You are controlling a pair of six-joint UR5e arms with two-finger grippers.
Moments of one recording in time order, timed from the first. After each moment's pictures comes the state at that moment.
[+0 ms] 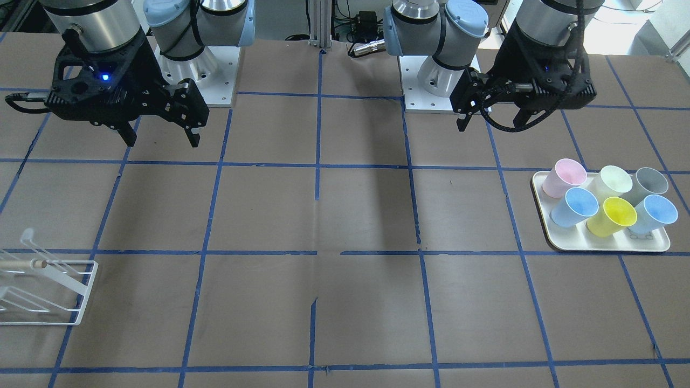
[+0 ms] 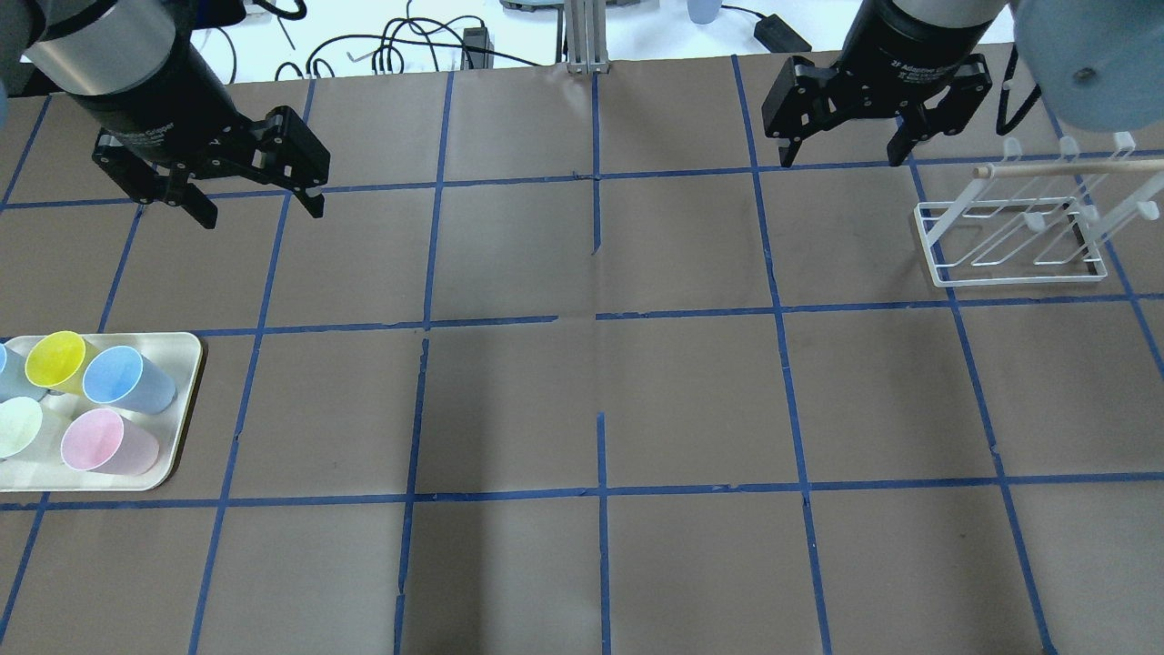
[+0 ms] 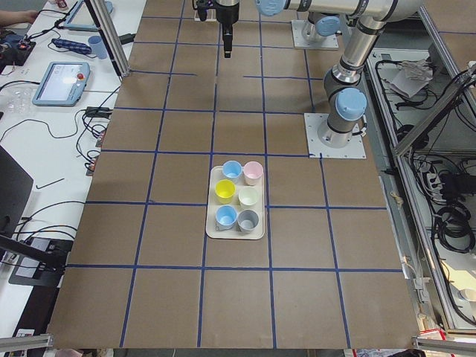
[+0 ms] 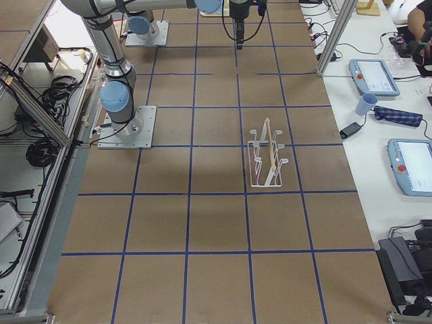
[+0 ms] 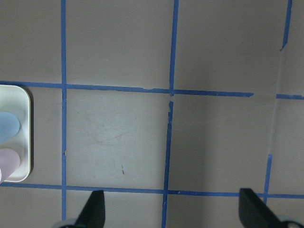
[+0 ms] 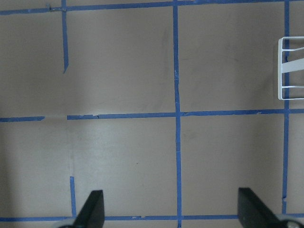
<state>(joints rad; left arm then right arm) -1.51 -1.53 -1.53 -1.63 1.56 0.00 1.60 -1.54 1.49 -1.60 -1.54 0.05</state>
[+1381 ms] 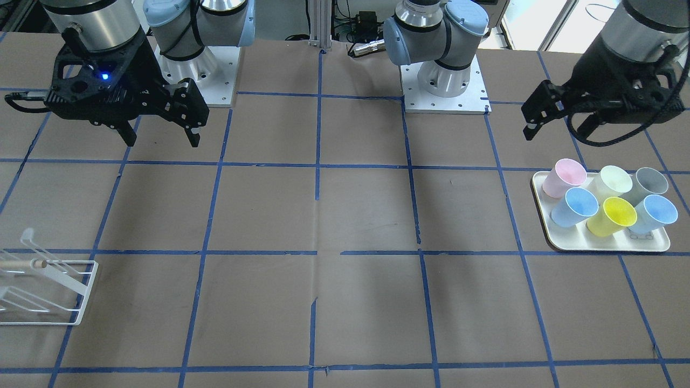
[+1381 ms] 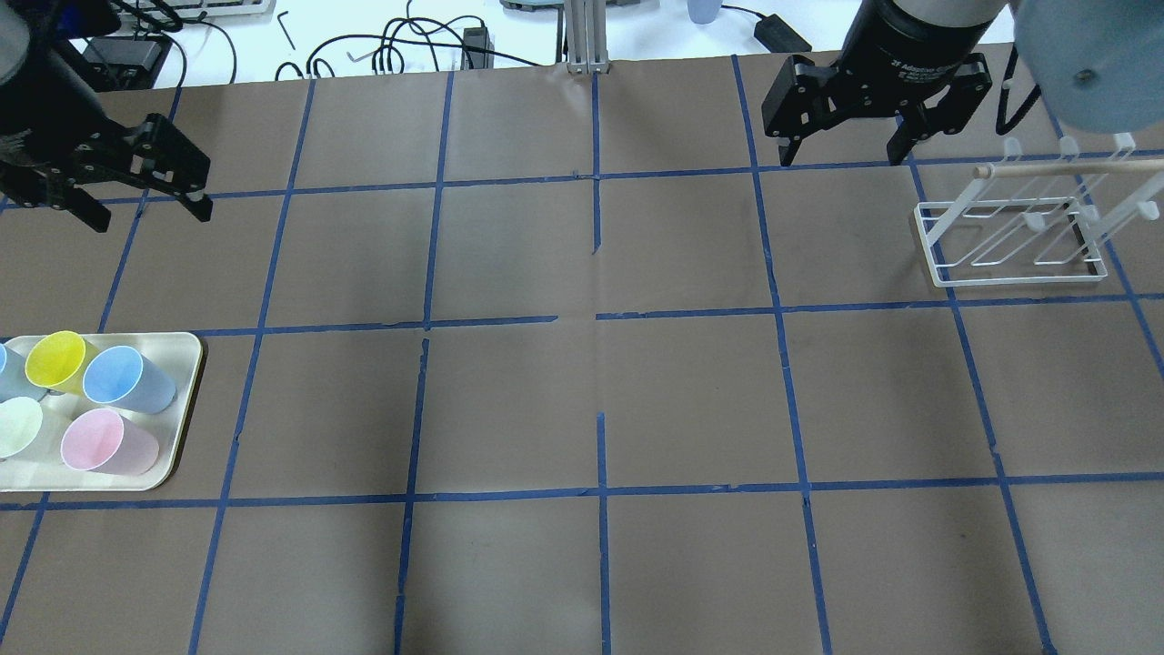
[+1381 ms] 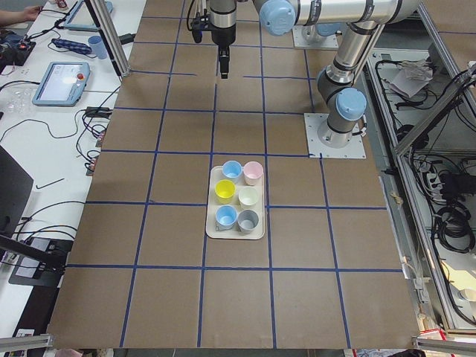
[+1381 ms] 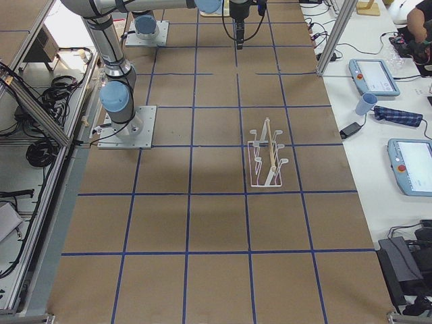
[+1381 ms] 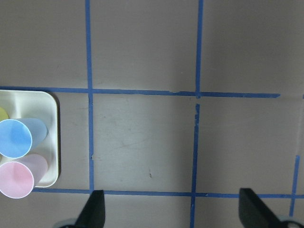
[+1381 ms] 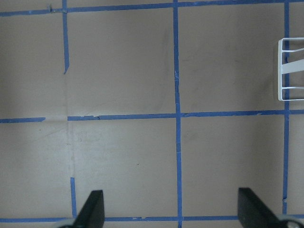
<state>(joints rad) -1.23 -1.54 -1.55 -1.63 1.56 0.29 1.60 -1.54 1.49 -1.61 -1.54 0.05</state>
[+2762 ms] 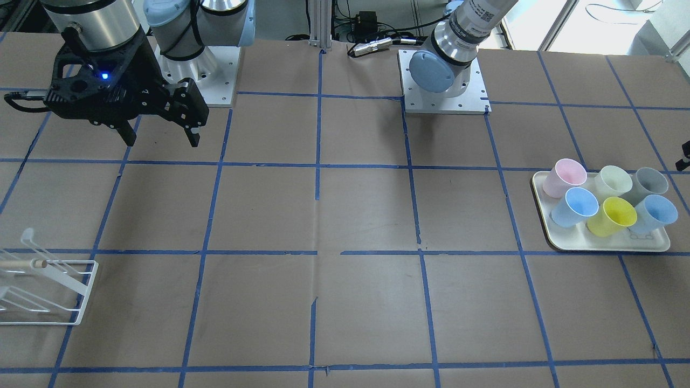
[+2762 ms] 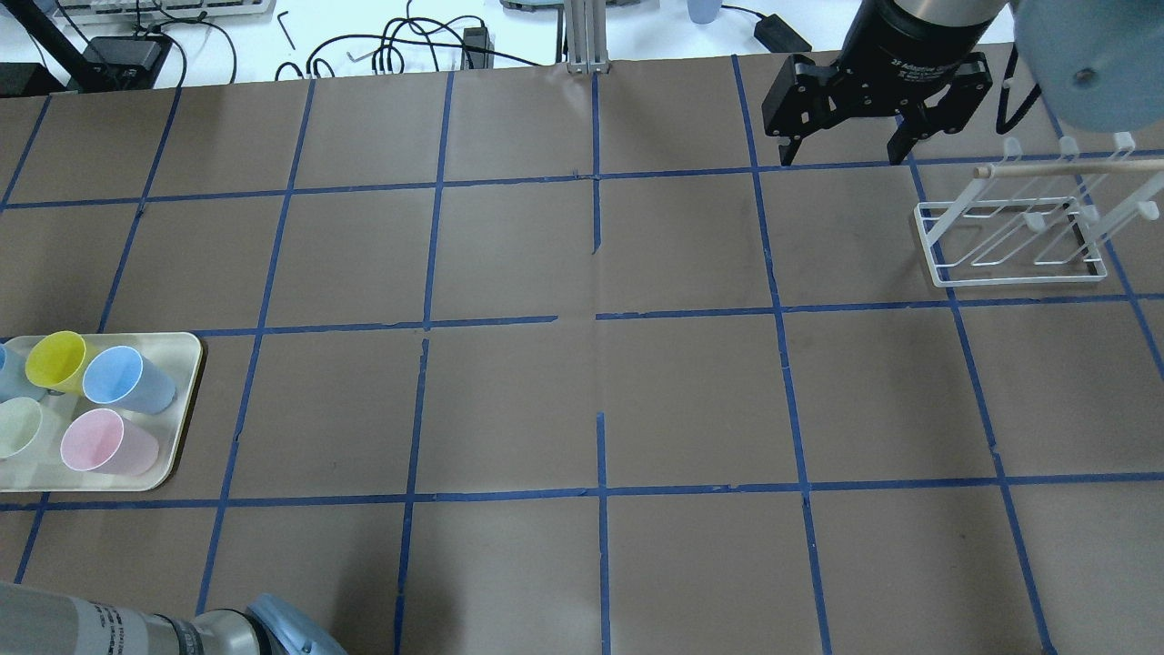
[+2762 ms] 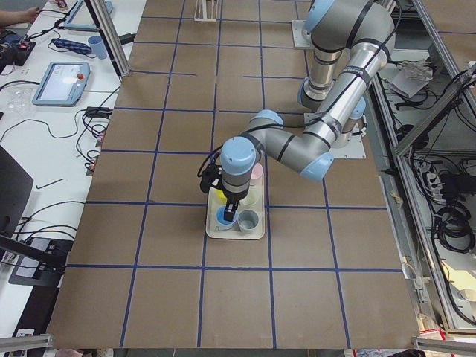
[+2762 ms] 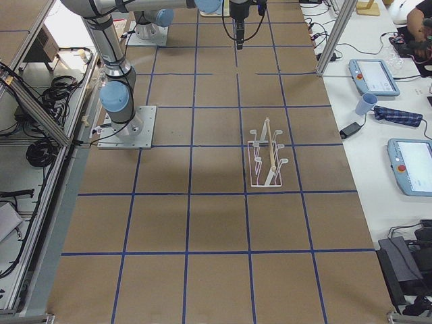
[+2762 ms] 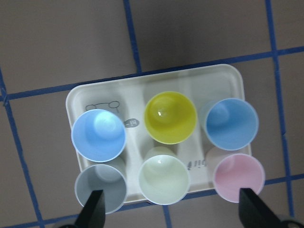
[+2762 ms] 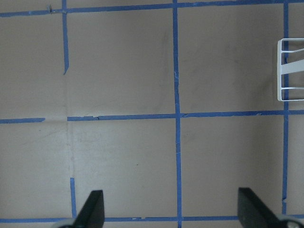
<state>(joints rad) -0.56 -1.92 -1.55 -1.25 1.55 1.29 1.60 -1.54 1.49 -1.61 -1.54 0.05</state>
